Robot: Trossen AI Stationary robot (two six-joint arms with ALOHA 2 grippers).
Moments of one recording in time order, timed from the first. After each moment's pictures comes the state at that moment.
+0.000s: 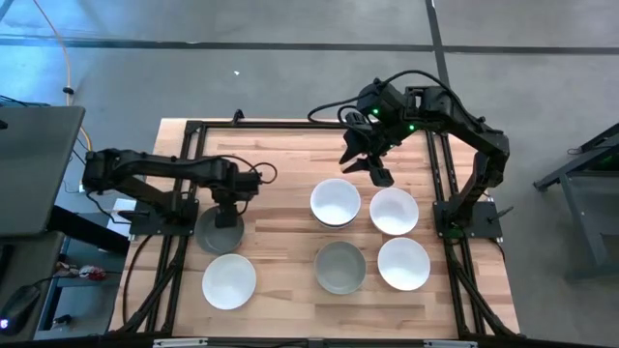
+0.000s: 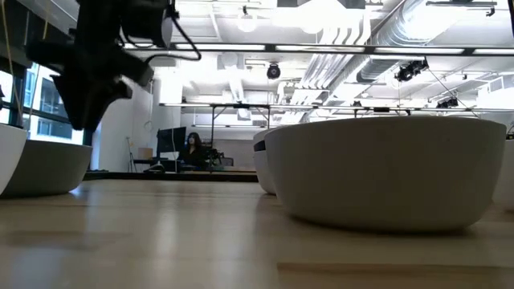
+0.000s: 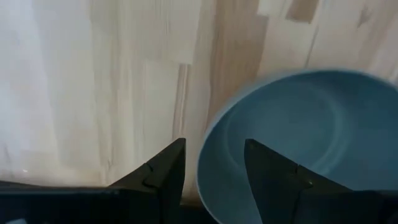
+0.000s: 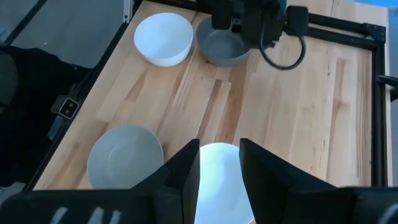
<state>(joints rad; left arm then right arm) 0.21 1.33 0.90 -1.22 -0.04 -0.05 -0.18 1.73 2.29 -1.43 -0.35 -0.38</state>
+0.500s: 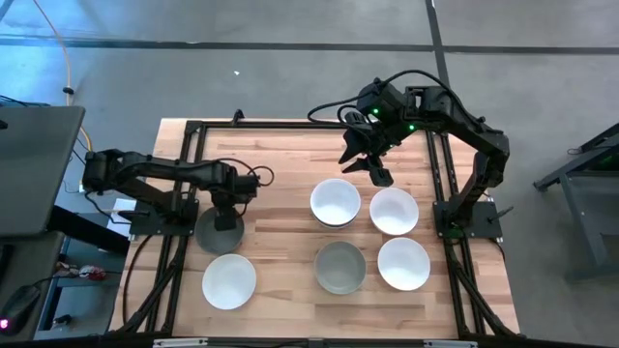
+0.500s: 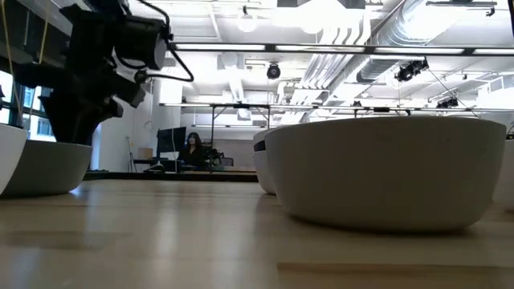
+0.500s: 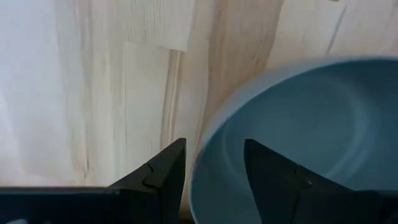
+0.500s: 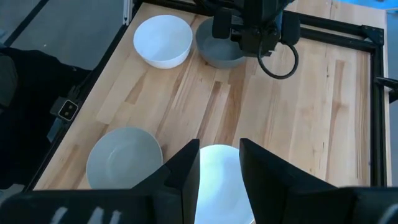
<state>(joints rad) 0.24 1.33 0.77 -1.10 0.00 -0.05 -0.18 1.73 2.29 -1.42 -0.35 -0.38</state>
